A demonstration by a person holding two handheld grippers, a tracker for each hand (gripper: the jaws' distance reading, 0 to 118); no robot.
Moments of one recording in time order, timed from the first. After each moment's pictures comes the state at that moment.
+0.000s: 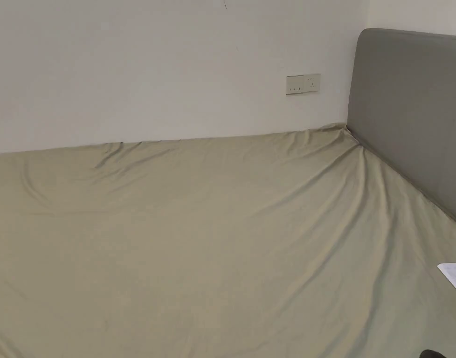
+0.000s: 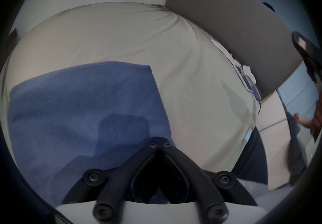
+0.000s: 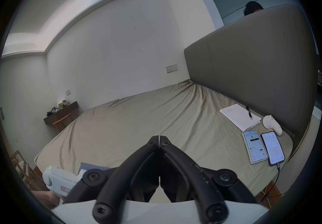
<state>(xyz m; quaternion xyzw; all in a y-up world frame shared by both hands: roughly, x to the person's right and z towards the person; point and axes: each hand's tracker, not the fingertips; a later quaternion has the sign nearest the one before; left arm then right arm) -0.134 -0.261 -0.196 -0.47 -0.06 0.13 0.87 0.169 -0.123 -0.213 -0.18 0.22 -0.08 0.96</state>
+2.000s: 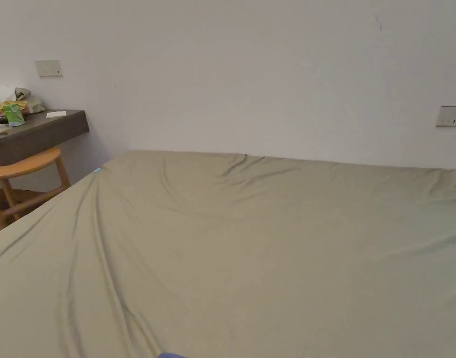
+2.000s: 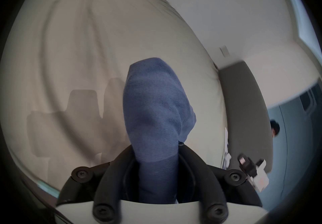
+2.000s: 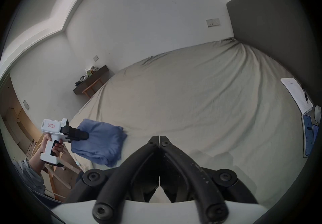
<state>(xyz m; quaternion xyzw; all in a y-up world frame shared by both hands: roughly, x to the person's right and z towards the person) -0.505 -0.200 -0.075 -0.36 0.12 0.48 0.79 0.043 -0.154 -0.272 -0.35 0.39 -0.05 0.85</state>
